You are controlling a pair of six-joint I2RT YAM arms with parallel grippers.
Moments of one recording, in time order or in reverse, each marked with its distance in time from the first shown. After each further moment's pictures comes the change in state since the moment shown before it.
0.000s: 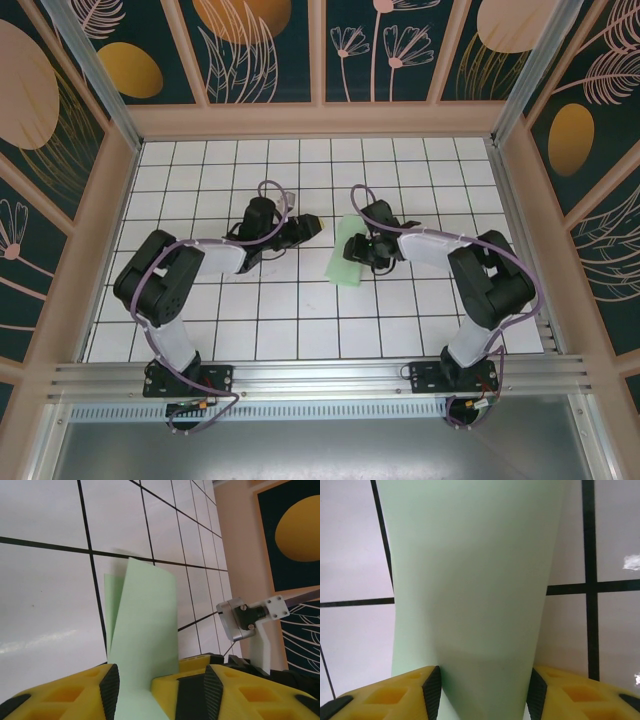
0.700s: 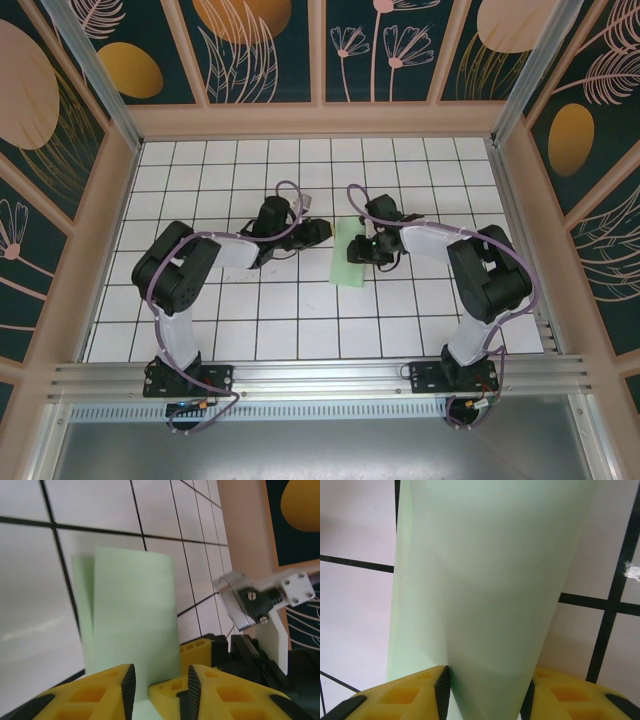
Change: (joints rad) left arm -0.059 0.117 0.095 -0.017 0.066 0.029; right arm -0.043 0.038 0.054 -0.088 -0.107 -0.267
